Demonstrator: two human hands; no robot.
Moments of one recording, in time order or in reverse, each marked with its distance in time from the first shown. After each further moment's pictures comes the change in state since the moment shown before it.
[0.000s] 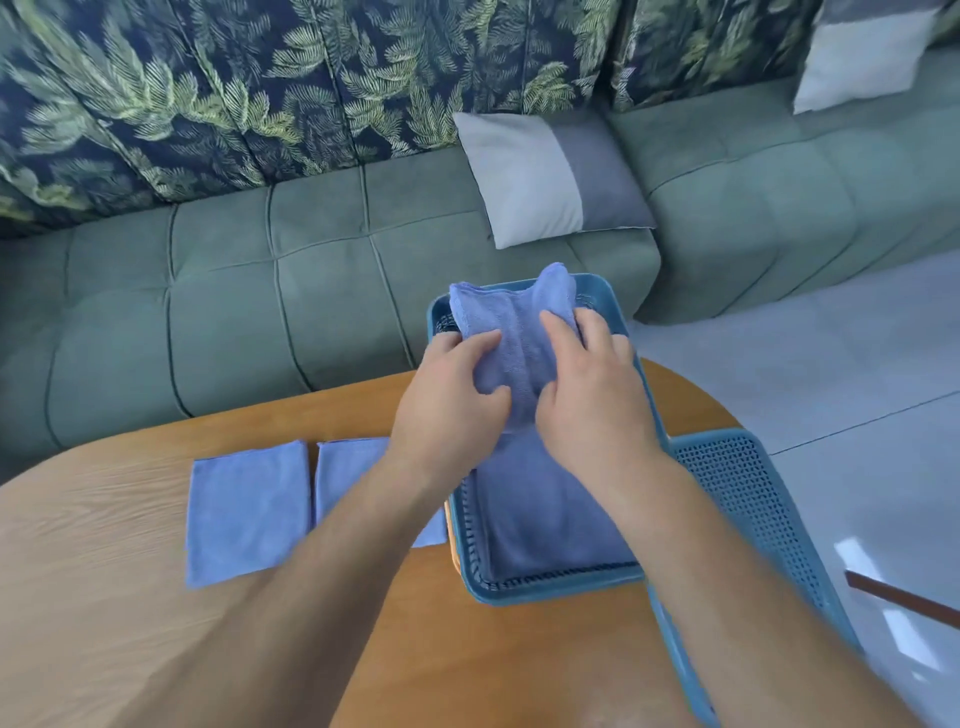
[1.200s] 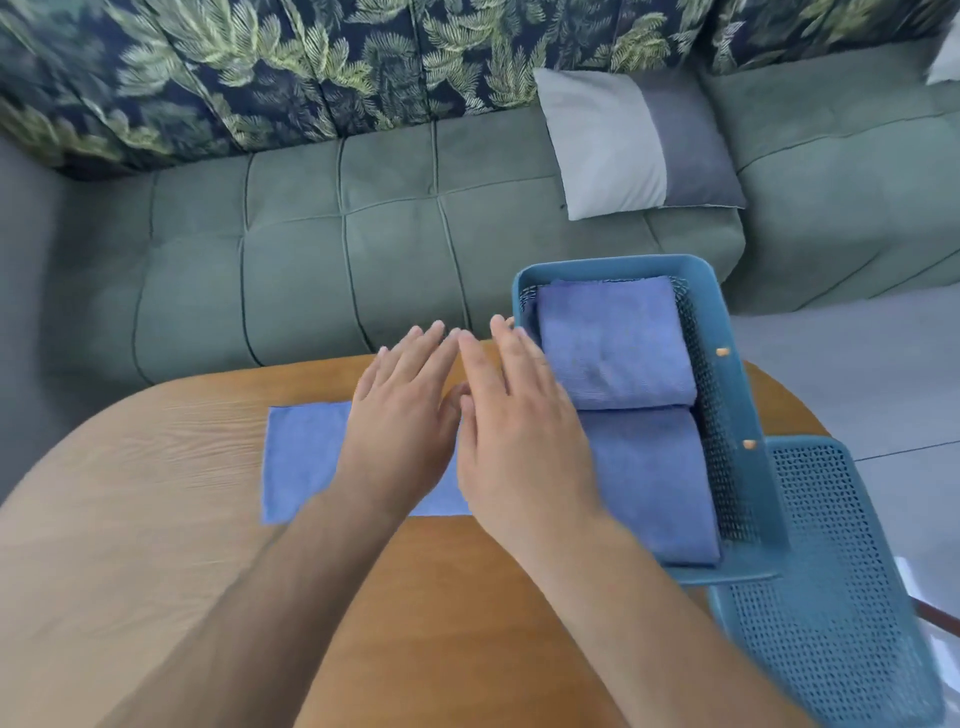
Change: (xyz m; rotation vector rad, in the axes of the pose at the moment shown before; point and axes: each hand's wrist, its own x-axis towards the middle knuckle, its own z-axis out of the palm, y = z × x) left_hand -0.034 -0.101 -0.047 0.440 0.166 0.115; right_hand -0.048 -0.104 0.050 0.189 0.085 -0.259
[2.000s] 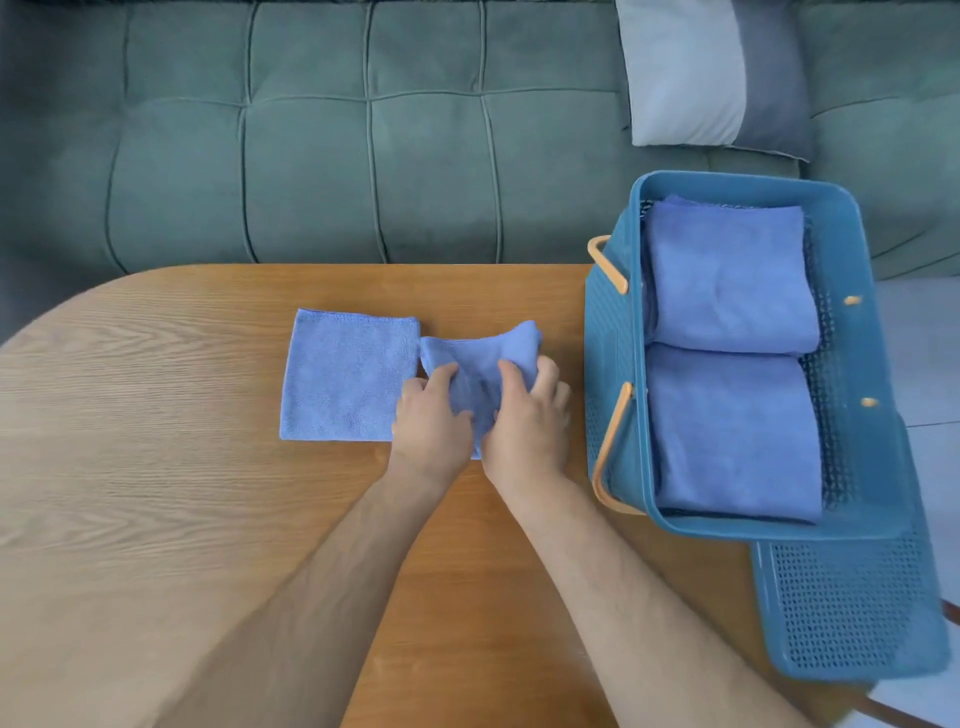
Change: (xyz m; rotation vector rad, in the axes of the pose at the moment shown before) left_hand -0.065 -0.089 0.083 -0.404 -0.333 -0.613; right_hand -0.040 -0.001 0.153 -0.128 -0.375 0.399
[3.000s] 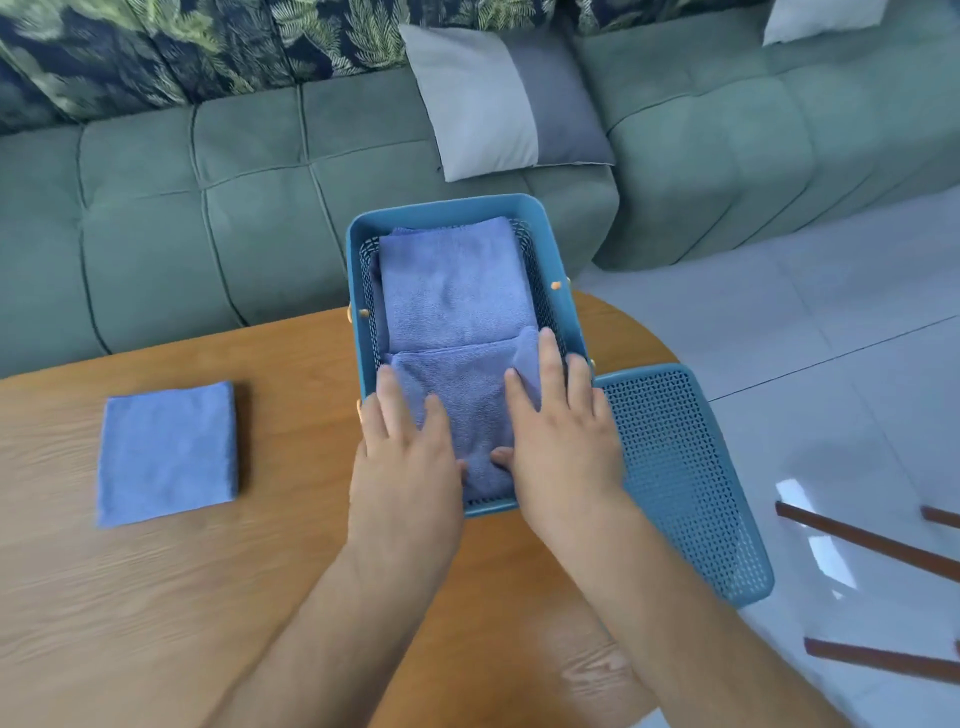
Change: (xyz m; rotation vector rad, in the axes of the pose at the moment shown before) left_hand -0.133 0.178 0.077 0.700 0.198 0.498; right_hand -0.047 0.177 -0.183 -0.420 0.006 -0.096
